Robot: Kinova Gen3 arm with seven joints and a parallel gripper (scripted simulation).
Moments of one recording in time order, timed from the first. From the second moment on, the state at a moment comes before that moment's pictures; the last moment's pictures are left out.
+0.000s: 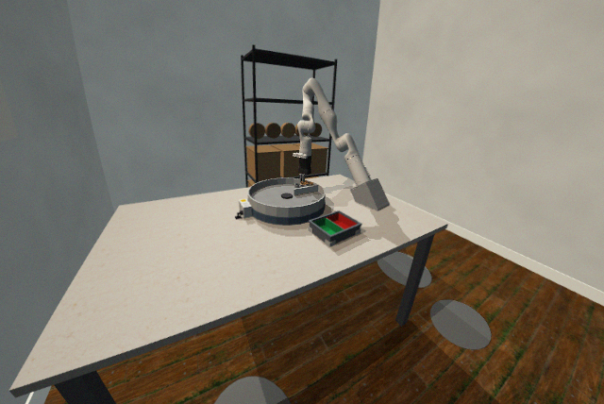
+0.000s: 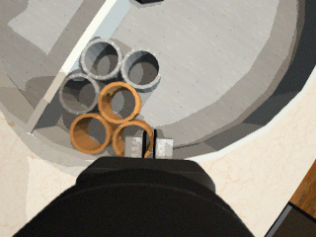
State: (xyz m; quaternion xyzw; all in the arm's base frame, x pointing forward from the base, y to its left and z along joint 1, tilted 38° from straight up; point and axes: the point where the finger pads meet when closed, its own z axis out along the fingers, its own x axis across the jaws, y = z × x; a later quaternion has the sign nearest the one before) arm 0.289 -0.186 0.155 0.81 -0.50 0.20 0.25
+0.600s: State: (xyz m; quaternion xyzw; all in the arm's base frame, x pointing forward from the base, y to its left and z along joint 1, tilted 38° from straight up) arm 0.289 -0.186 0.156 0.81 -0.50 0.20 0.25
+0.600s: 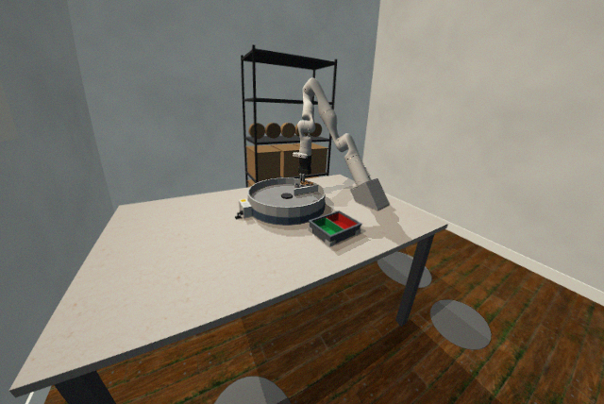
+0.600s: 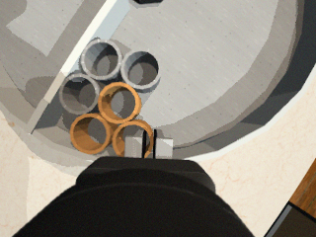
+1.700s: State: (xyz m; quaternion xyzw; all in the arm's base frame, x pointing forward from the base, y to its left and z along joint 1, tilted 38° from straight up) arm 0.288 -0.181 0.163 0.80 -0.50 0.20 0.25
